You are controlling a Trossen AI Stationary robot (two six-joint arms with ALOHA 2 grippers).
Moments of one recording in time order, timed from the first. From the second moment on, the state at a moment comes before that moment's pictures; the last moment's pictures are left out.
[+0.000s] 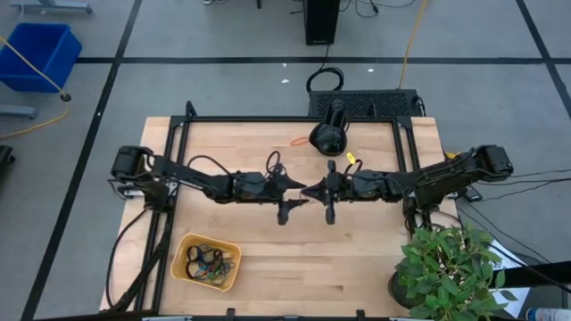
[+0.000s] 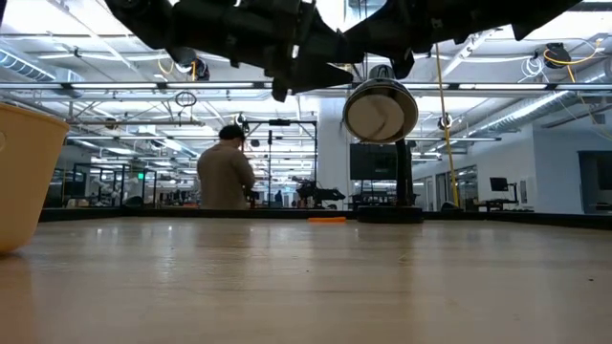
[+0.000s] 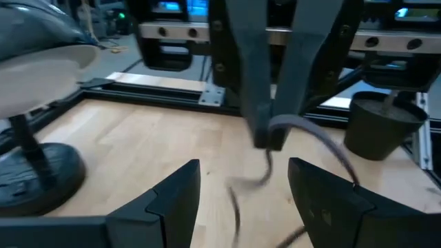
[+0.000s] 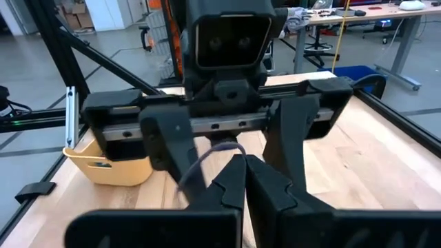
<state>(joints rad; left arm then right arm) -0.08 1.69 0.90 0.59 -0.13 -0.11 0.13 1.30 0.67 0.42 0.18 0.14</state>
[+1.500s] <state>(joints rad) -0.08 1.72 0.94 0.59 -0.16 -0.13 0.13 1.30 0.67 0.42 0.18 0.16</state>
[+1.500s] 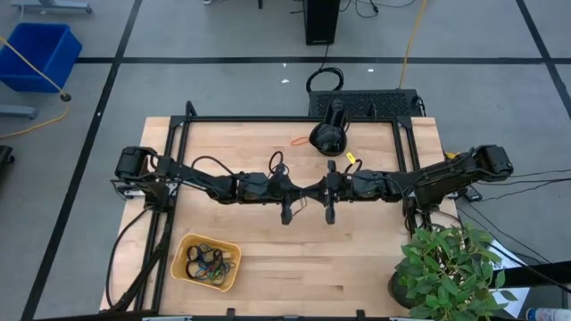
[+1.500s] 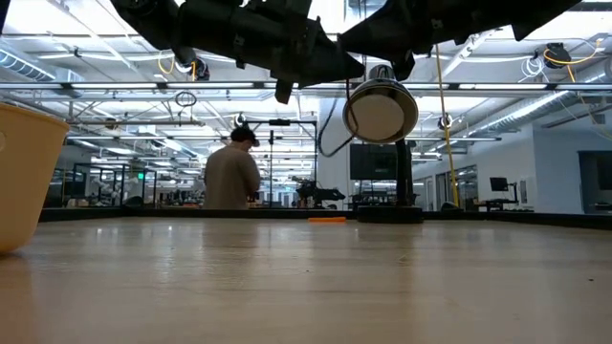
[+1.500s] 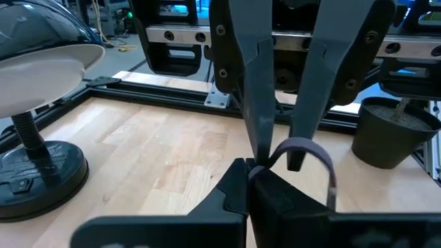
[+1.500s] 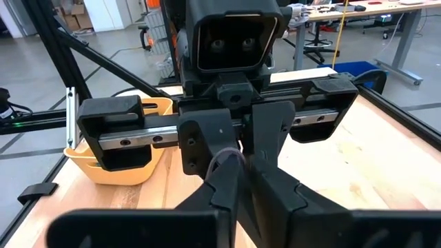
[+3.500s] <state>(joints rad) -0.65 1.22 0.93 -0.69 0.05 -1.16 0.08 1.09 0.25 0.84 0.34 0.20</state>
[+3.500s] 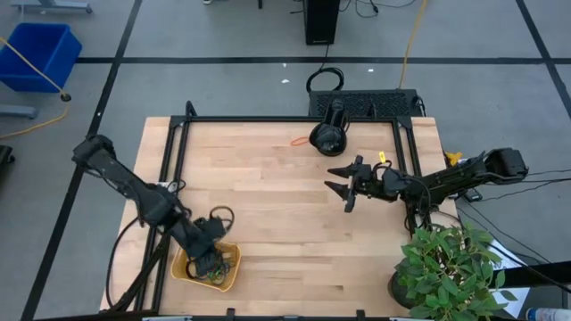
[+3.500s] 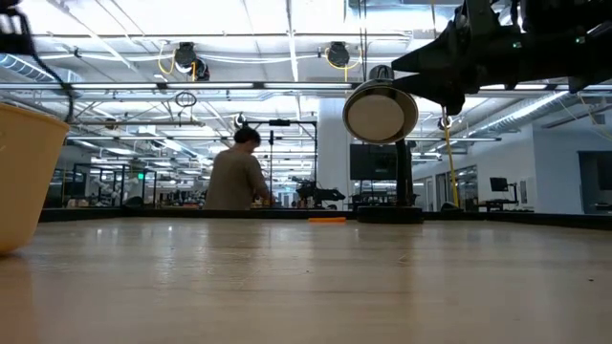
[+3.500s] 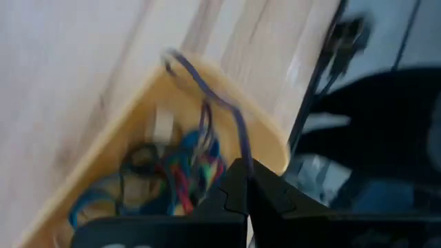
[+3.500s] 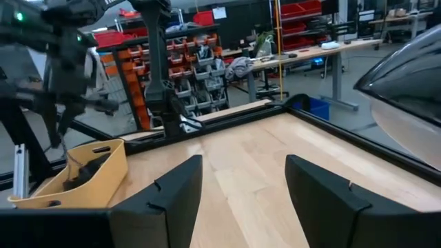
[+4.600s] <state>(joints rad) -0.67 1.51 0.93 -0.75 0.23 -1.16 0.08 1.09 0.25 0.84 0.34 0.20</state>
